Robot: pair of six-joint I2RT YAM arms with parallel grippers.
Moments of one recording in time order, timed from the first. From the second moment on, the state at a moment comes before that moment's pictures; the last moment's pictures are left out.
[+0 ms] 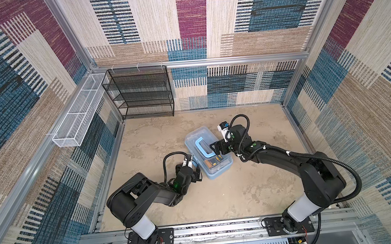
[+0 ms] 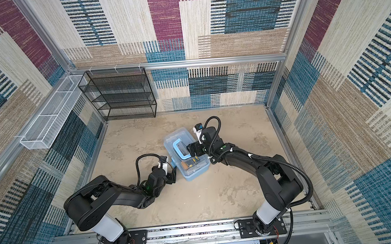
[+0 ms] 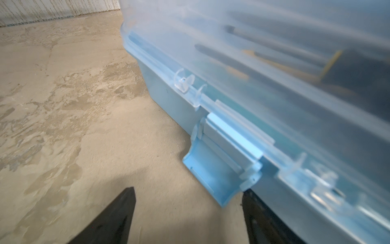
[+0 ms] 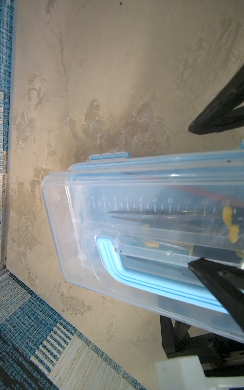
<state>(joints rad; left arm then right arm) -0.73 1.63 0.37 0.75 -0.43 -0.21 0.56 1.60 0.99 -0.02 -0.15 0.22</state>
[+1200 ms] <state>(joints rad) -0.73 1.51 0.35 0.65 -0.47 -0.20 0.56 1.59 0.96 0.01 -0.14 0.22</state>
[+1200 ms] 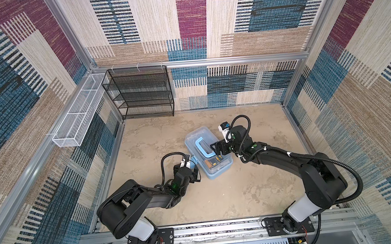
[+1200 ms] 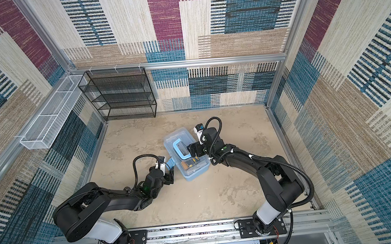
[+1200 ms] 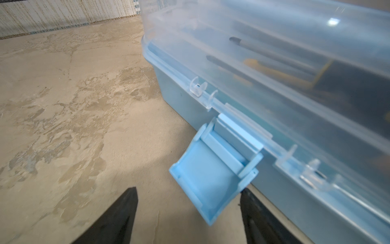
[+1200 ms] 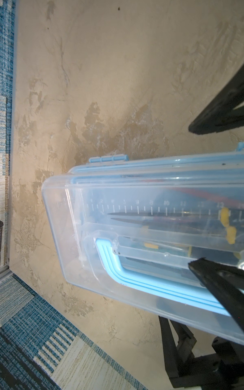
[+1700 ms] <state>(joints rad) -0.73 1.42 0.34 0.58 -0.49 -0.18 0.56 1.57 0.94 0.01 -0.13 0.22</state>
